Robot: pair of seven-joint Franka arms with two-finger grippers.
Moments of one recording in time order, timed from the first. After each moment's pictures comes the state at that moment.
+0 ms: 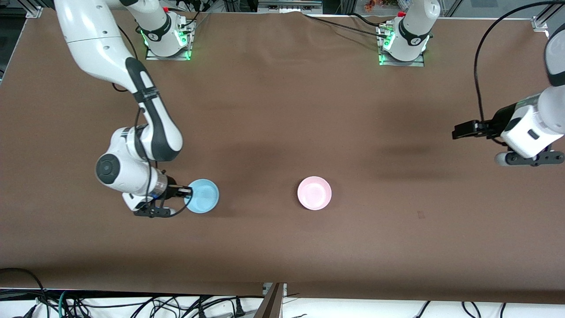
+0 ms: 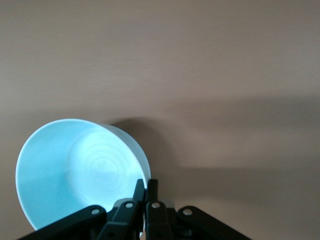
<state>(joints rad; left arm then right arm) -0.01 0.23 0.00 -1.44 -0.08 1.45 -0.06 0.30 0.72 -0.04 -1.53 0.29 2.29 0.19</state>
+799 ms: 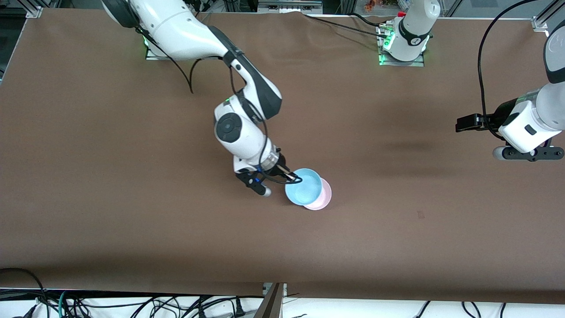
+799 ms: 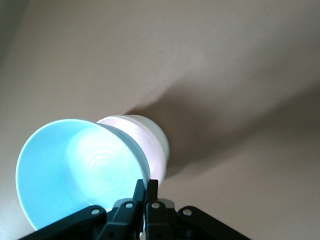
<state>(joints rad) -0.01 0.24 -0.01 -1.44 -0.04 1.43 -0.05 0.64 0.91 0.05 -1.16 0.32 2.43 1.16</state>
